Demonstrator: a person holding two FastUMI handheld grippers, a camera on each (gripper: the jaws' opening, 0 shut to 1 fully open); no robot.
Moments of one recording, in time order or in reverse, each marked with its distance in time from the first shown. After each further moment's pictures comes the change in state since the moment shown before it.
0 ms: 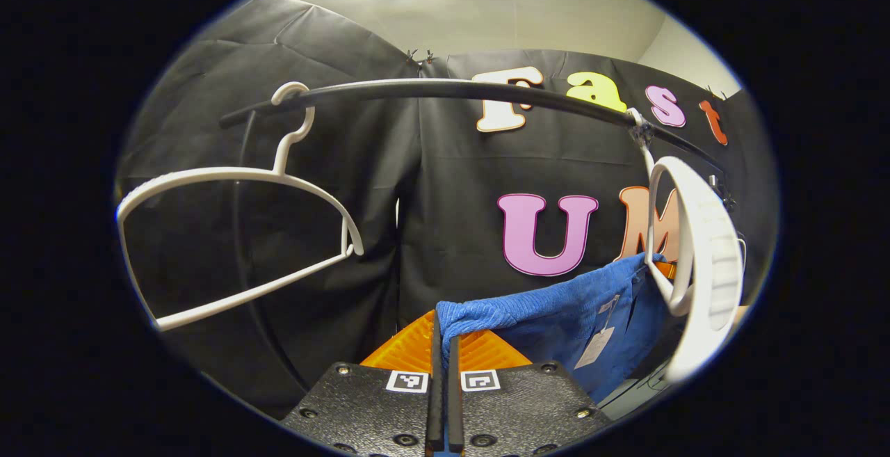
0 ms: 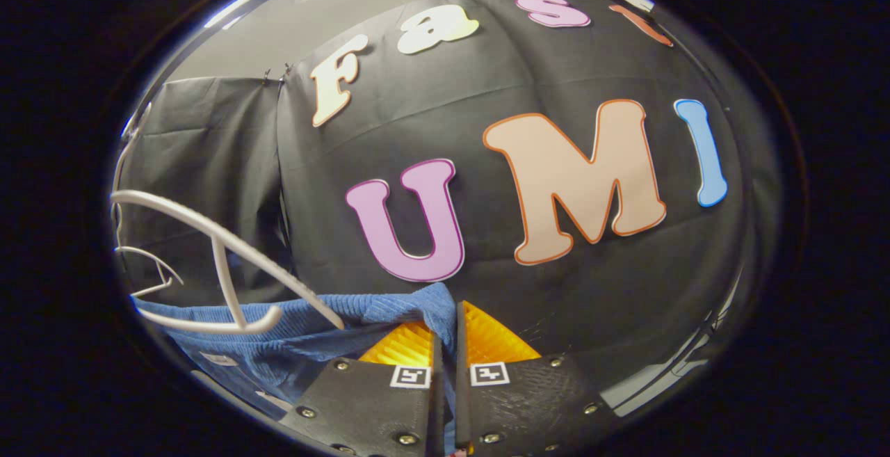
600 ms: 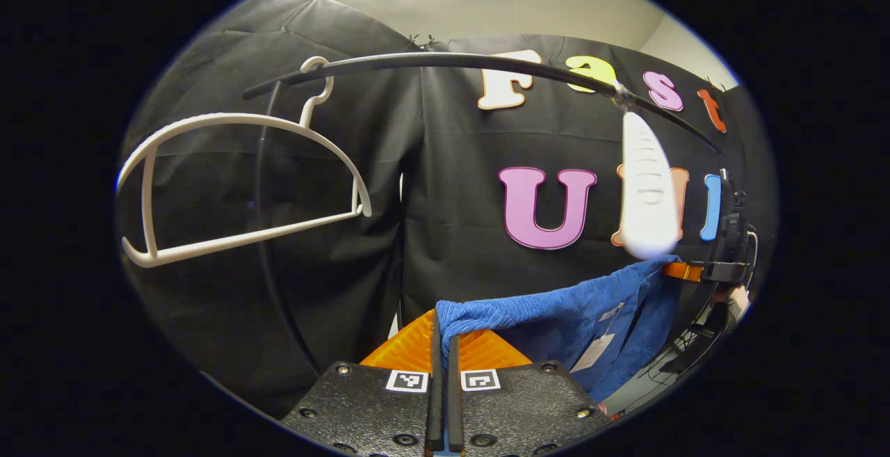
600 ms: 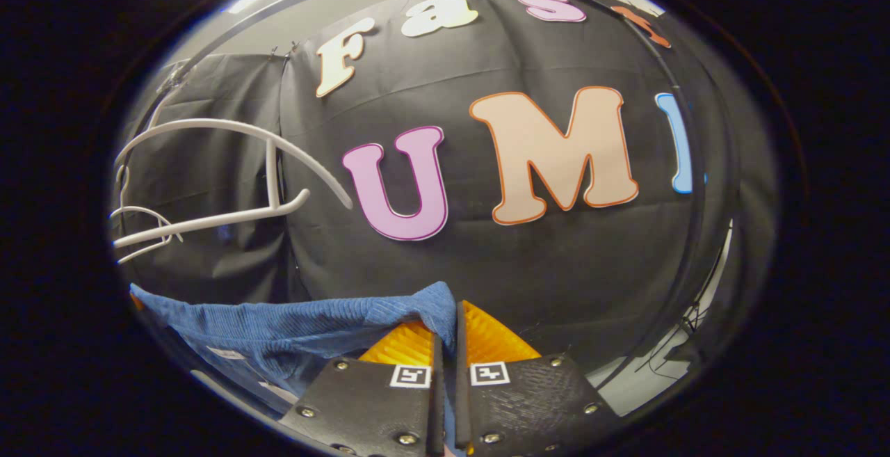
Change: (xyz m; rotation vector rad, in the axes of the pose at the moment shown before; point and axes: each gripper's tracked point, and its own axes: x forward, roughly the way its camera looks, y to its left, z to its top) left arm -0.041 -0.002 -0.043 0.009 0.076 -0.003; right arm -0.065 -0.029 -0.045 -0.060 0.072 -0.052
